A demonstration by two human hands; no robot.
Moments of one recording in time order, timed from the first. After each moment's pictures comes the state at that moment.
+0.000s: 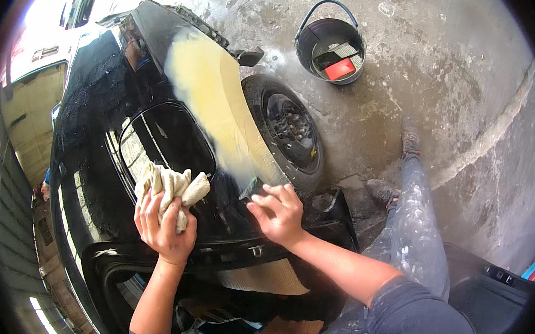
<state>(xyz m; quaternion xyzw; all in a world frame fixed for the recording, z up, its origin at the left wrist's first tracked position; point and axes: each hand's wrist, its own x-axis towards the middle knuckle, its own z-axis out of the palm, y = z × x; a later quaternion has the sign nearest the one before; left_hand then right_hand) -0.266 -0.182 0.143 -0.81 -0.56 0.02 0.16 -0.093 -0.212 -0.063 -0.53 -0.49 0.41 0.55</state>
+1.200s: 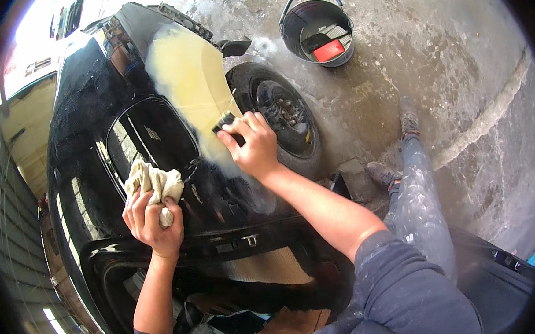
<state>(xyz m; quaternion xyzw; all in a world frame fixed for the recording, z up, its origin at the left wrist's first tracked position) -0.265 -0.179 0.134 -0.81 -0.56 0.01 0.18 -0.111 -0.154 -0.099 -0.54 -0.49 0.42 0.54</state>
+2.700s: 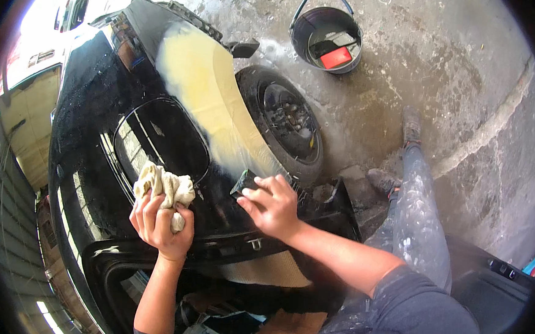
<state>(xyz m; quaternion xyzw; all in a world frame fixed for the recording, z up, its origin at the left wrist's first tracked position) -0.260 -0.179 0.139 -0.82 -0.55 -0.01 0.17 -0.096 -0.210 -0.062 -0.52 -0.52 0.39 0.55</state>
